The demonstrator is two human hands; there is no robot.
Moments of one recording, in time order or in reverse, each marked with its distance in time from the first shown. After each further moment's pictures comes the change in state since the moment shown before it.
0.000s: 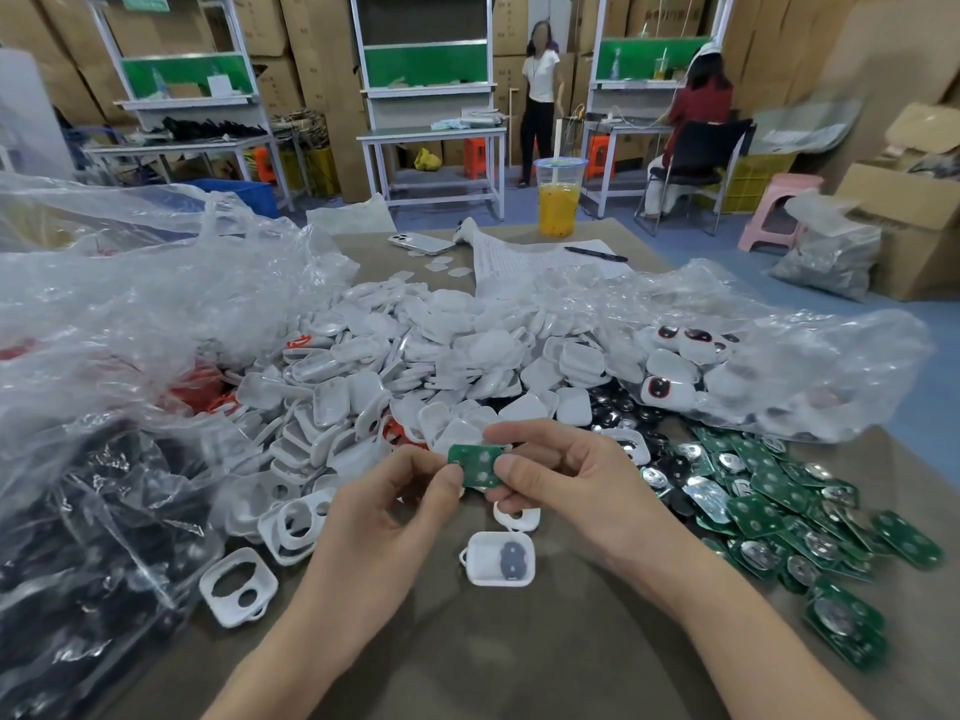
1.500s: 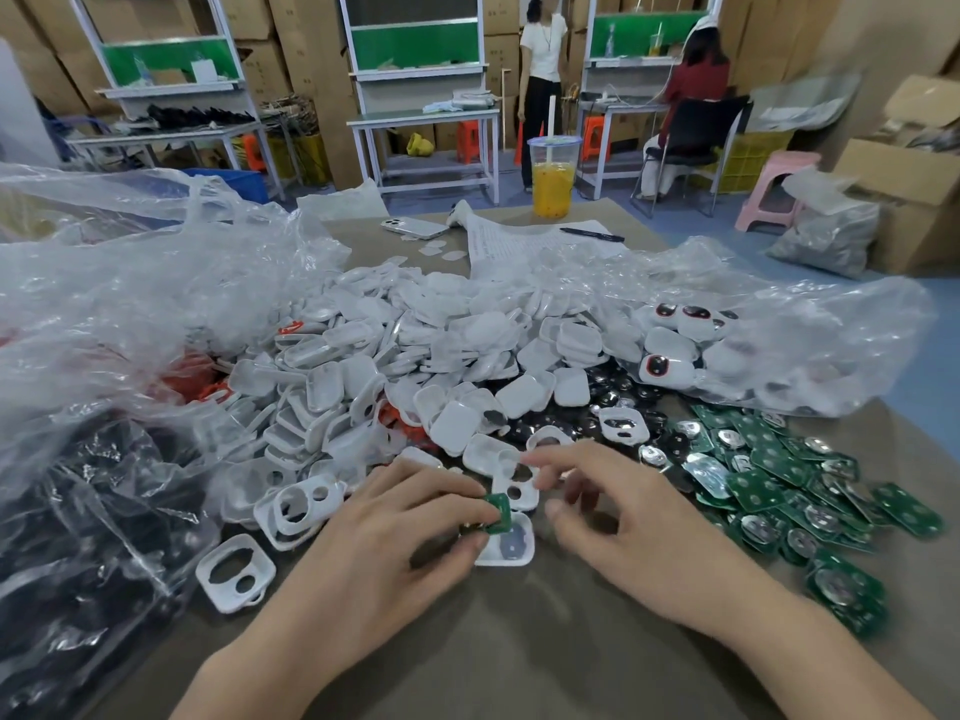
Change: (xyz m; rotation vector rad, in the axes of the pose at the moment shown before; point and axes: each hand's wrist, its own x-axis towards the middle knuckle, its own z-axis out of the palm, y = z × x) left_hand -0.010 0.002 -0.015 0.626 -0.323 0.391; right_hand -0.044 0.010 -0.023 -0.820 0.062 -0.195
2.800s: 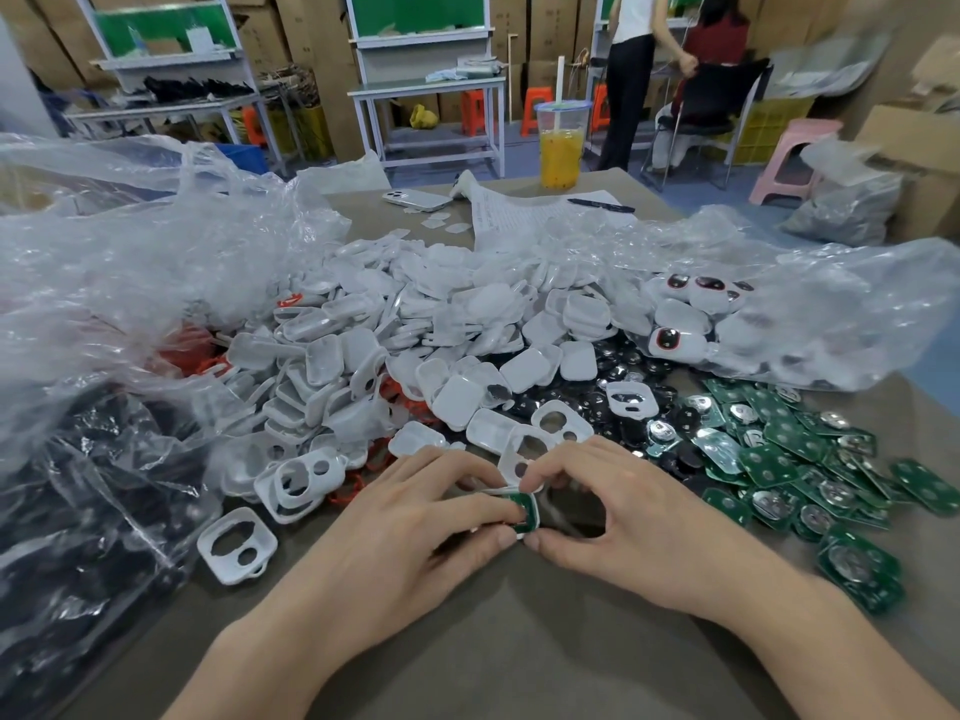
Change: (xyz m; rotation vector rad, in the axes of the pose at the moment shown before) left_hand 0.000 0.002 0.007 0.012 -0.131 0.049; right_hand -0.001 0.009 0.005 -0.252 -0.168 -0.108
